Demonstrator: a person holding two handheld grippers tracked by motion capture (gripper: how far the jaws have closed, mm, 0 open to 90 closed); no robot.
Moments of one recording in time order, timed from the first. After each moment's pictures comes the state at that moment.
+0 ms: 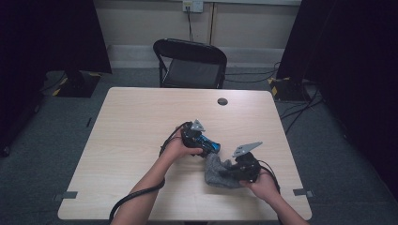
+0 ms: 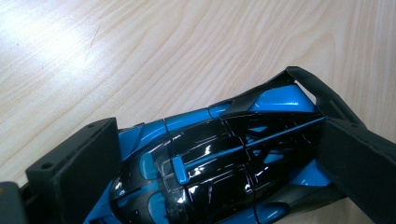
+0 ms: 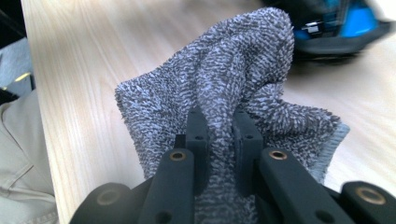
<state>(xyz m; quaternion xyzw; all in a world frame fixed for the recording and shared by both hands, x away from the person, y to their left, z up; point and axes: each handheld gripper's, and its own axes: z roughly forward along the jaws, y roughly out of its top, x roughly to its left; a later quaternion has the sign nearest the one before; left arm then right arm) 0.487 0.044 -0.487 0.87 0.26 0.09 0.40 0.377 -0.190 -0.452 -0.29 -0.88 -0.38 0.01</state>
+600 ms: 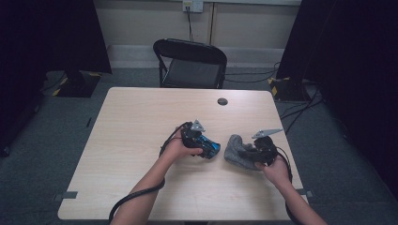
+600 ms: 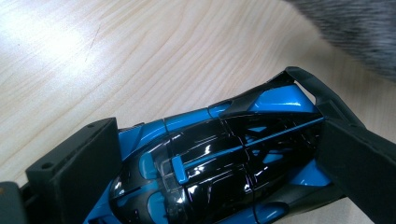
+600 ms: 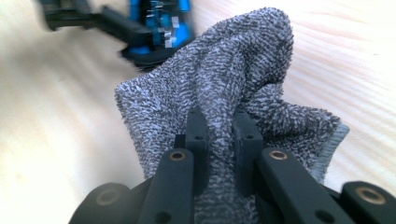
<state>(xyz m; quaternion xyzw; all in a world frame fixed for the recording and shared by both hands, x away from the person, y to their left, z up) 0.486 0.044 -0.487 0.87 0.26 0.10 0.40 0.427 -0.244 -0.452 -0.40 -0.84 -0.36 -0.07</state>
